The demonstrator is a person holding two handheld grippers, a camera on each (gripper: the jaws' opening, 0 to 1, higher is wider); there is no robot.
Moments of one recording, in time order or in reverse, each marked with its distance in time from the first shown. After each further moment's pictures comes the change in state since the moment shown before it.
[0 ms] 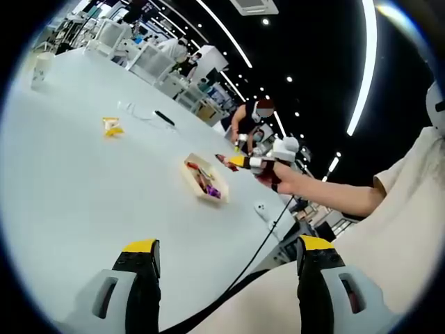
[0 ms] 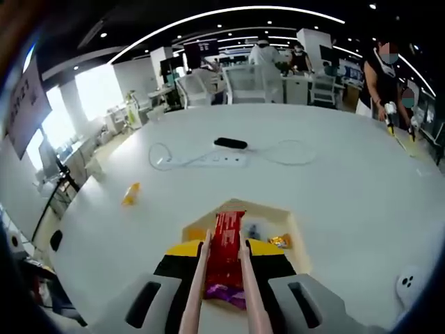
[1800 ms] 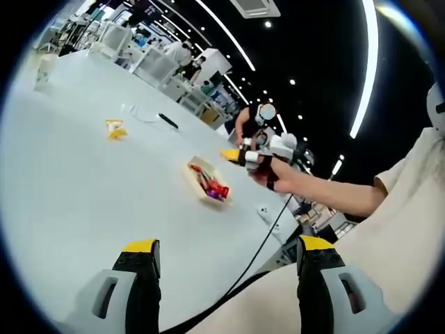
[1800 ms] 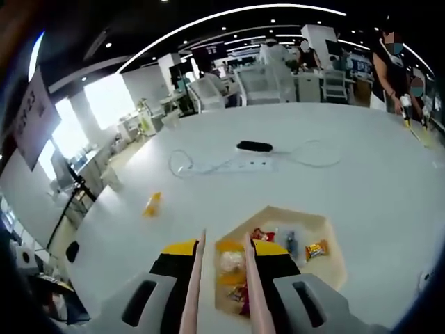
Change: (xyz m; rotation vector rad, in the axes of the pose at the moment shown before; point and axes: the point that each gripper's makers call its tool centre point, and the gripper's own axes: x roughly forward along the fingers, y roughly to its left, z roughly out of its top) left arm -0.002 -0.001 0.001 -0.005 -0.021 0.023; right arm 0.020 0.043 0.014 0.046 -0.027 0.108
